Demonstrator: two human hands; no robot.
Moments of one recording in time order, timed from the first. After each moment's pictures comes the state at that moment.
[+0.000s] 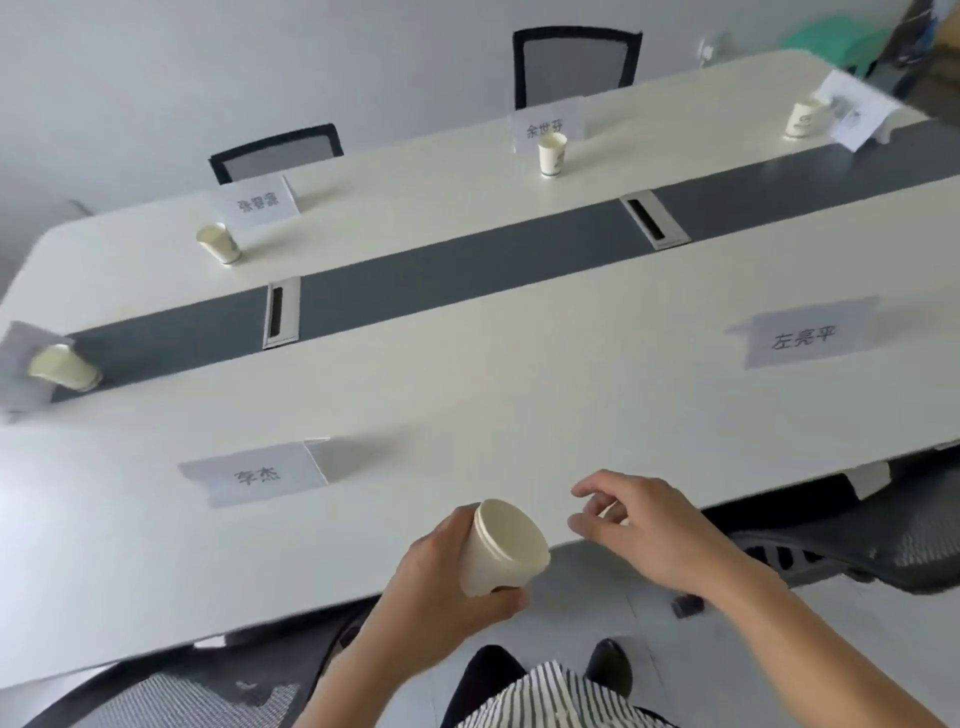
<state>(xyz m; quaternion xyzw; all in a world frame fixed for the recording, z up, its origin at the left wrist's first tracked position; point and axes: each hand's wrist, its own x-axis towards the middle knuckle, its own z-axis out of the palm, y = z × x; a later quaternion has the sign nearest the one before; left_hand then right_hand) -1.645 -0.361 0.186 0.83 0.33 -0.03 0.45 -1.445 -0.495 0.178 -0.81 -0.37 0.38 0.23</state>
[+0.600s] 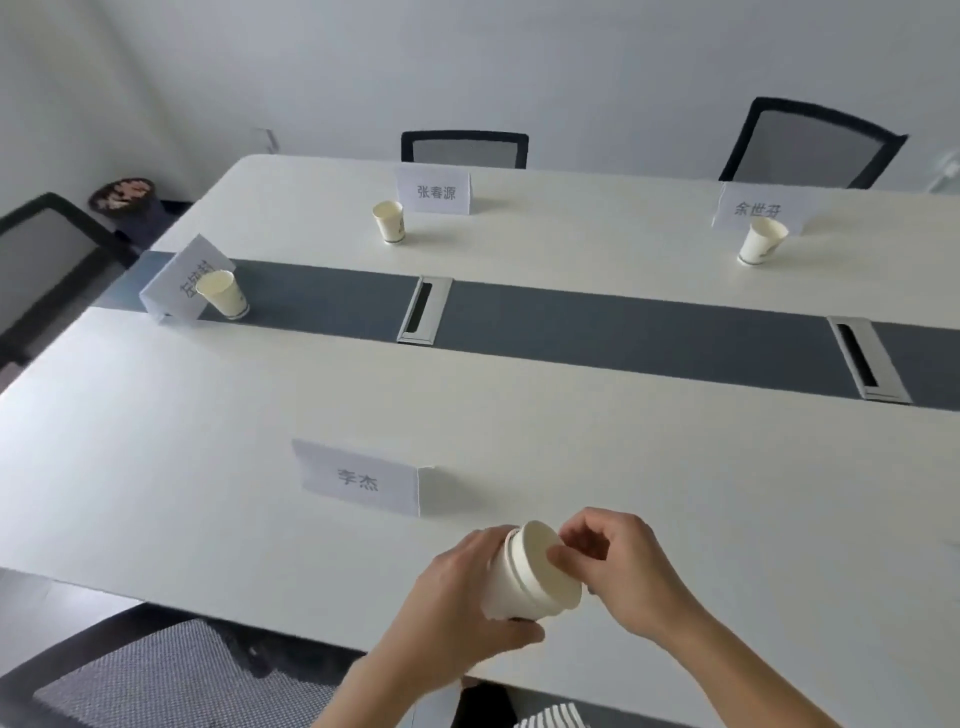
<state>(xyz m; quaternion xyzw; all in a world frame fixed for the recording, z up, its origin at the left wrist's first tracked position) -1.676 -0.237 0.161 0.77 0.42 0.08 0.47 -1.482 -0.293 0.164 -0.72 -0.42 0.44 0.32</state>
